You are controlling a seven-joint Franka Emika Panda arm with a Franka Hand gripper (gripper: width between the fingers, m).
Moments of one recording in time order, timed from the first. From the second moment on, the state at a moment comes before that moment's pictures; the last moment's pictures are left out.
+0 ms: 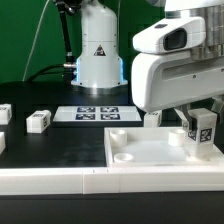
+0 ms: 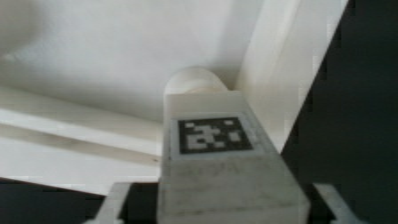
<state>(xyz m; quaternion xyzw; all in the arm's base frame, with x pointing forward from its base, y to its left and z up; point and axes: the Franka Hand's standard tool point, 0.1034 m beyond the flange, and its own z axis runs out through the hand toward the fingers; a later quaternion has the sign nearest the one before) 0.625 0.120 0.080 -0.99 -0.15 -0.02 0.06</state>
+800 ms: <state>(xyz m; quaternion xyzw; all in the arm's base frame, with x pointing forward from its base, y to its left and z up) 0.624 0.114 0.078 -0.98 0.21 -0.01 0.07</state>
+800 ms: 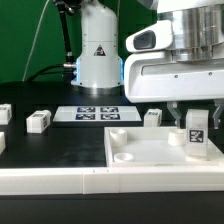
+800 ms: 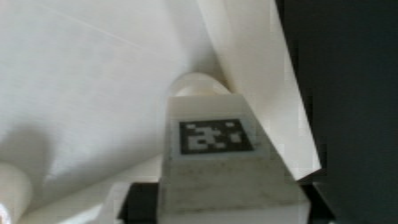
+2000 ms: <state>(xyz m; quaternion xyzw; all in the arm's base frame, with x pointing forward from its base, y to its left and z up) 0.622 0.125 0.075 -0.85 0.52 0.02 0.09</state>
